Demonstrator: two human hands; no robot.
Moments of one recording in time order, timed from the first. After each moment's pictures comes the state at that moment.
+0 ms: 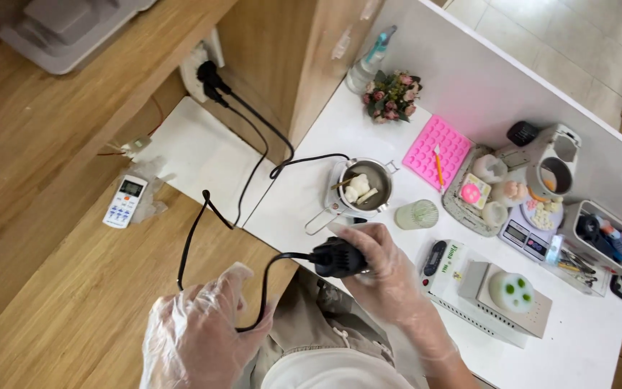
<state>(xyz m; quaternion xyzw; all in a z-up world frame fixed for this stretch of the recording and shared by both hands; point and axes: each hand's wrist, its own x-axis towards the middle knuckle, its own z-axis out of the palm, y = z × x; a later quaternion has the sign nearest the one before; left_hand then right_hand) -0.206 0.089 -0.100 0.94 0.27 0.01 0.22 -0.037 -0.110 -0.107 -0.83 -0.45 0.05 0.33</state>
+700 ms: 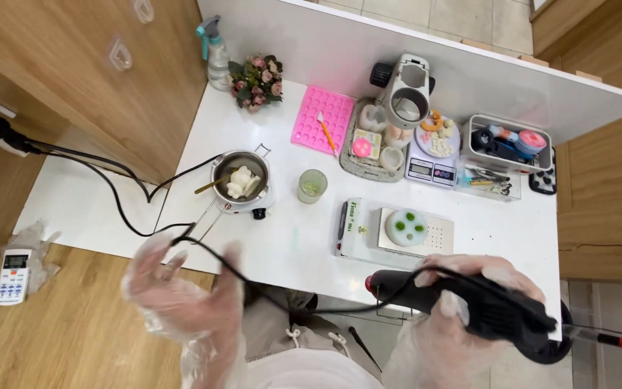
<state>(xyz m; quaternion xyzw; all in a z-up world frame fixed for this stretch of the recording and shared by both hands) -0.089 -0.087 -0.108 0.84 0.08 0.45 0.27 -0.095 -0.305 -0.044 -0.55 -0.07 -0.35 0.76</state>
